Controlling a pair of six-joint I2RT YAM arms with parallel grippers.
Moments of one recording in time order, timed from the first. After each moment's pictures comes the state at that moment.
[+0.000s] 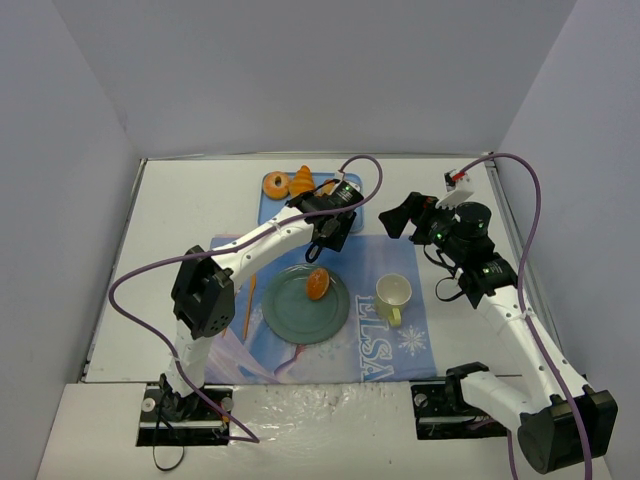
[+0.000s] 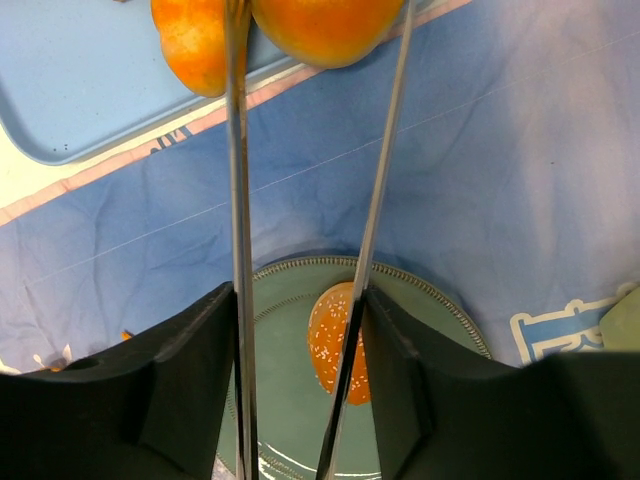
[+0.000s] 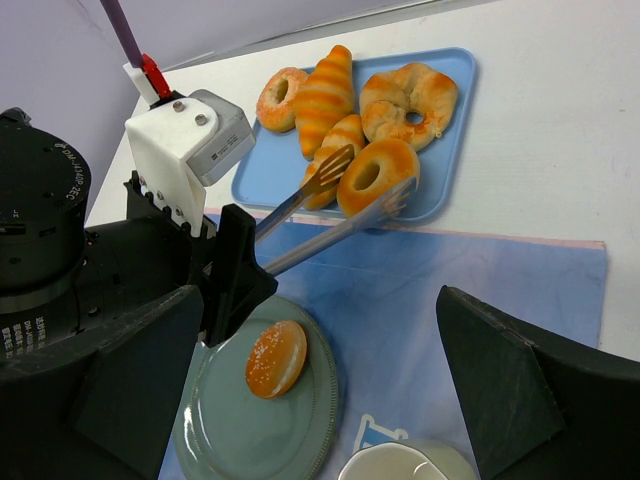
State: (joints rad) left arm -0.81 2.02 1.88 -0.91 -0.32 -0.30; right arm 0.23 1.00 0.83 -0.10 -0.24 0.47
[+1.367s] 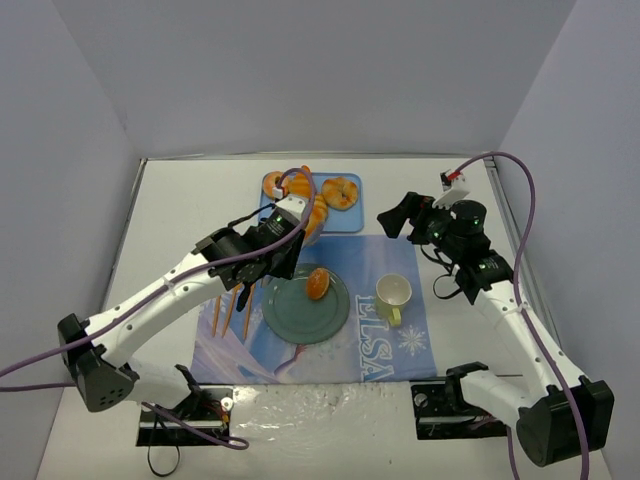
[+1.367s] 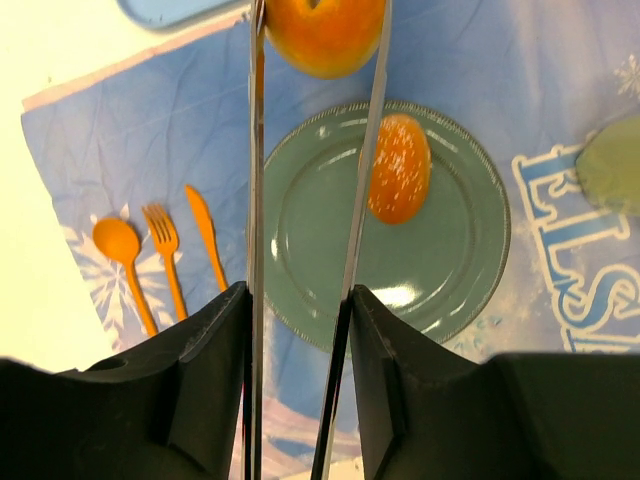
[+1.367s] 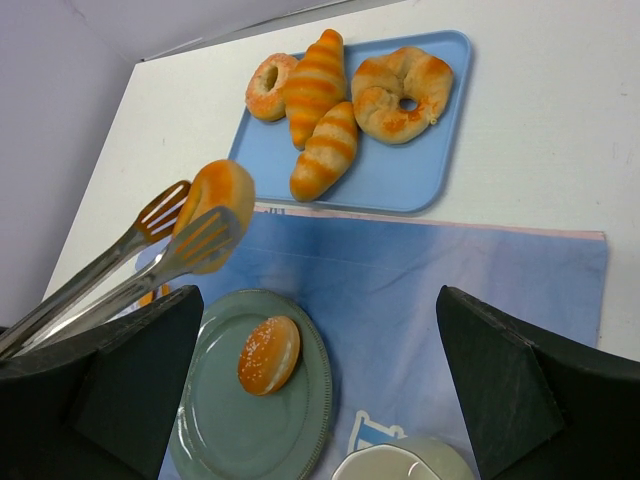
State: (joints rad) left arm -0.87 1.38 1.42 -0.94 -0.36 -0.39; right arm 0.23 1.03 0.83 -0.10 -0.24 0.47
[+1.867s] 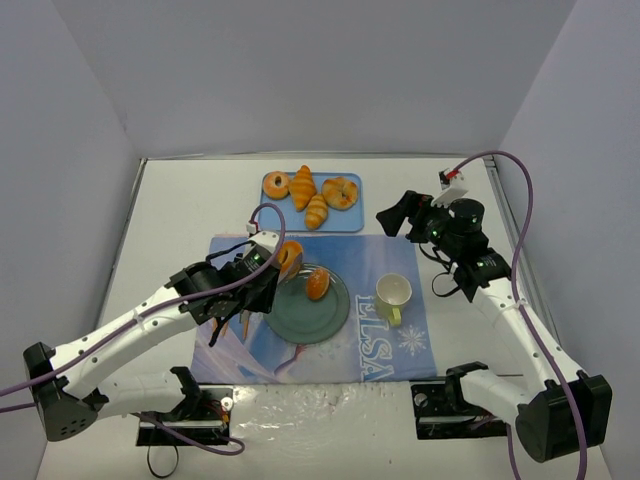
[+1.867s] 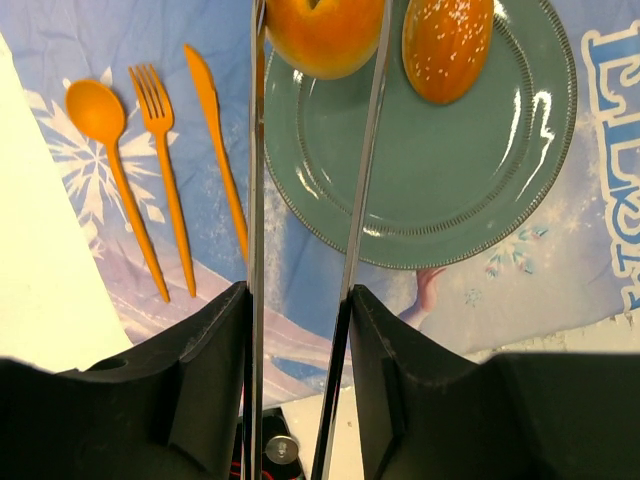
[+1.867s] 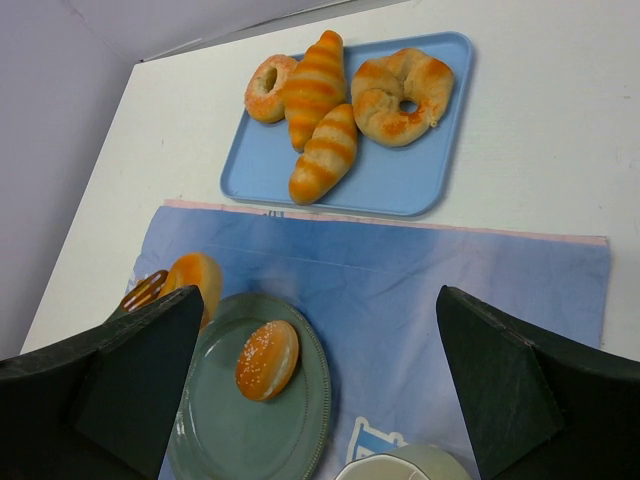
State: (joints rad) left arm -0.92 1.11 1.12 -1.01 -0.36 -0.54; right arm 0.24 1.05 0.83 -0.08 -0.24 0.47
